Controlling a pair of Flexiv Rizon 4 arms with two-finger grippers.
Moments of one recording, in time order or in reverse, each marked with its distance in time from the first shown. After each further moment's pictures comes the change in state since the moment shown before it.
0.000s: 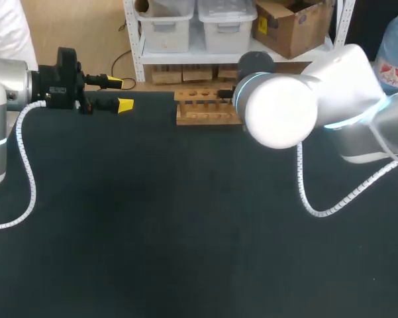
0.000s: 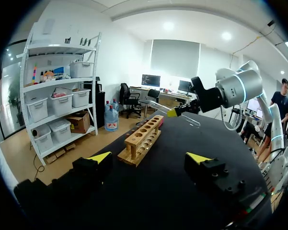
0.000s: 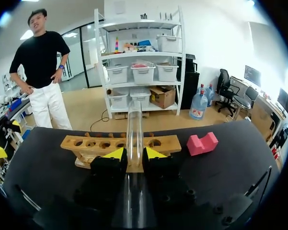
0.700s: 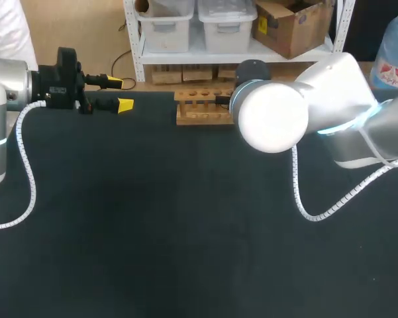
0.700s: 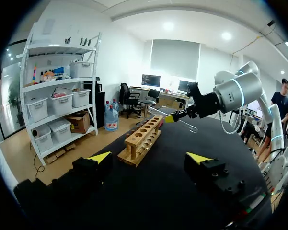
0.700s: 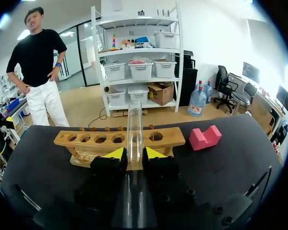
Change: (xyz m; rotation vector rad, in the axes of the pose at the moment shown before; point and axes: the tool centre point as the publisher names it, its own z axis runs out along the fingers) left arm 0.000 0.000 0.000 0.000 0.000 0.000; right arm 0.014 -0.001 0.016 0.017 0.015 0.015
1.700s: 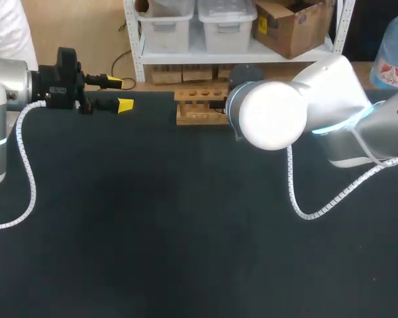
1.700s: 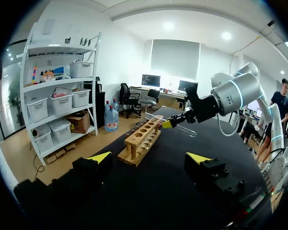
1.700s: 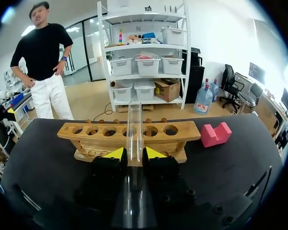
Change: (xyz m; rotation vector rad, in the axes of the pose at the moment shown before) left arm 0.000 0.000 0.000 0.000 0.000 0.000; right arm 0.013 0.016 0.010 -0.049 0.040 -0.028
